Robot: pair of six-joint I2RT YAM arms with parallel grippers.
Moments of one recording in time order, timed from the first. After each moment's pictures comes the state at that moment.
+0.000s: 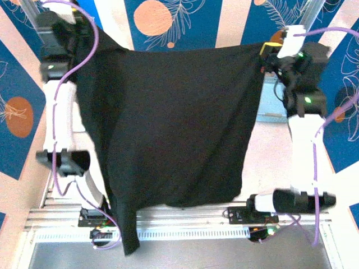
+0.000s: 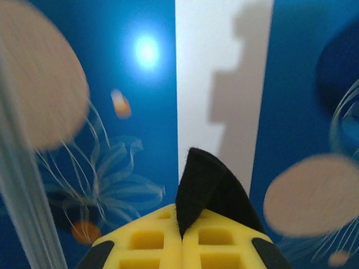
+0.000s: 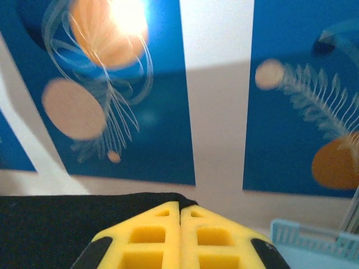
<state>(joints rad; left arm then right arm) 0.00 1.89 2.35 -0.40 -0.05 0.01 -0.04 1.40 1.77 -0.49 -0.25 0.07</state>
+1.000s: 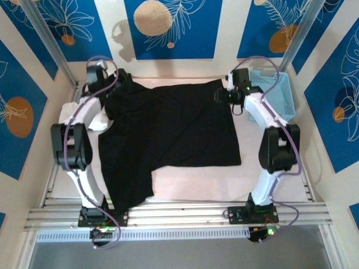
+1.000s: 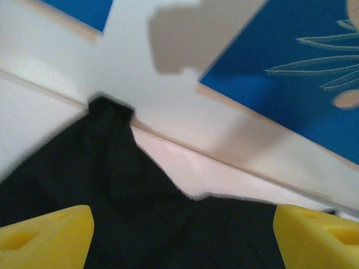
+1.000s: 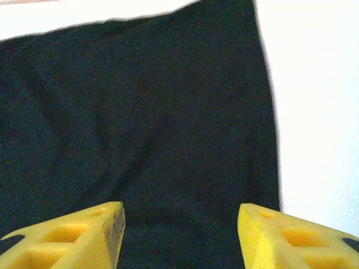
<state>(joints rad) 0.00 1.86 1.41 0.06 0.23 -0.58 0.14 1.78 1.47 -0.56 -0.13 0.21</state>
